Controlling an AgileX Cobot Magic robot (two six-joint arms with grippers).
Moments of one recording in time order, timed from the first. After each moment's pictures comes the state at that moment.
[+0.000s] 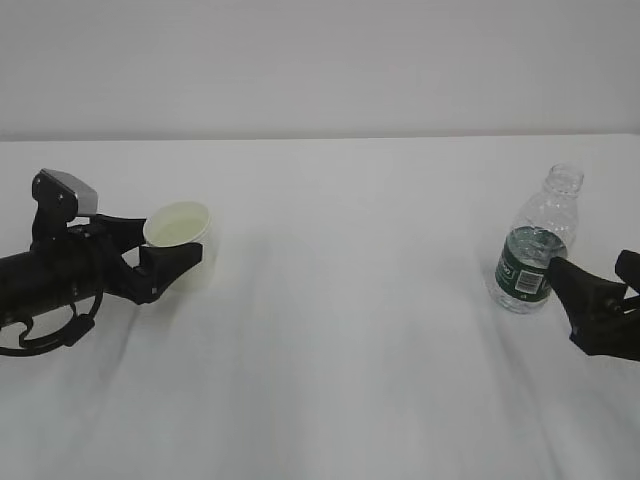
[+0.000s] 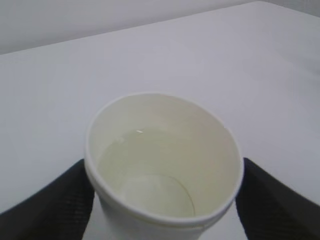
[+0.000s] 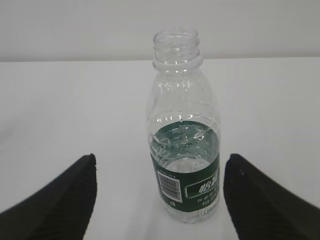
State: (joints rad) left arm -0.05 2.12 -0.73 0.77 -1.13 -0.31; right arm 0.10 1.59 -0.11 -0.15 -1.14 0.08
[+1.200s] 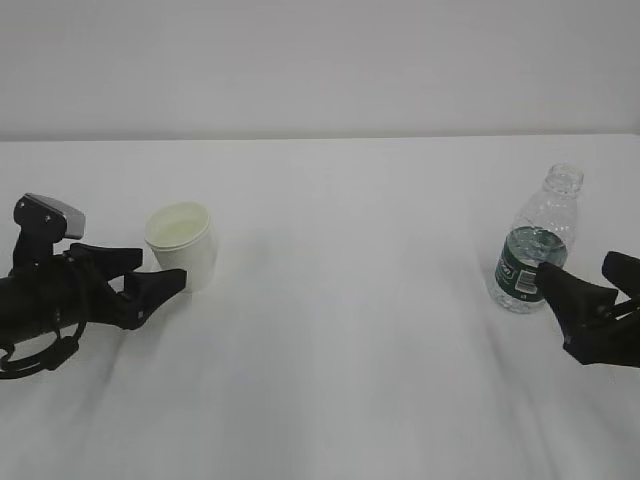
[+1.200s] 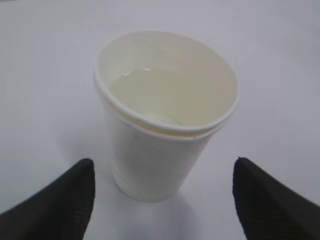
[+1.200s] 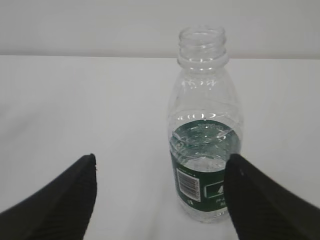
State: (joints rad) left arm -0.05 2.07 -0.62 0.70 -1.05 -0.30; right arm 0.10 1.59 -0.11 -0.21 -1.14 0.08
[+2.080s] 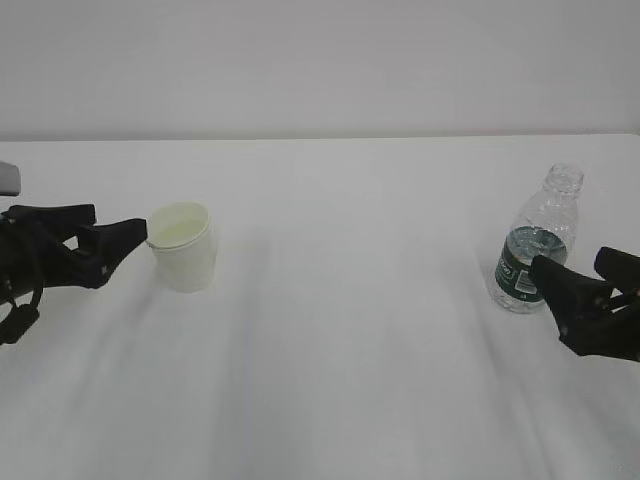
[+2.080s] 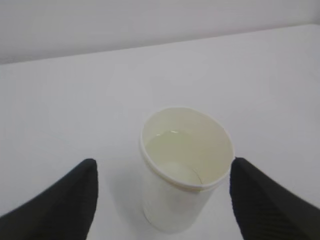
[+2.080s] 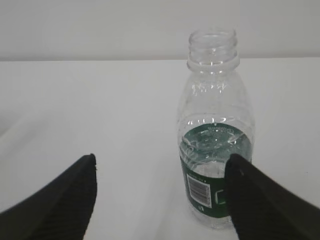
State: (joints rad) left arm -0.05 1.81 -0.49 0.55 -1.03 -0.32; right arm 0.10 1.59 -0.12 -0.24 -1.14 0.13
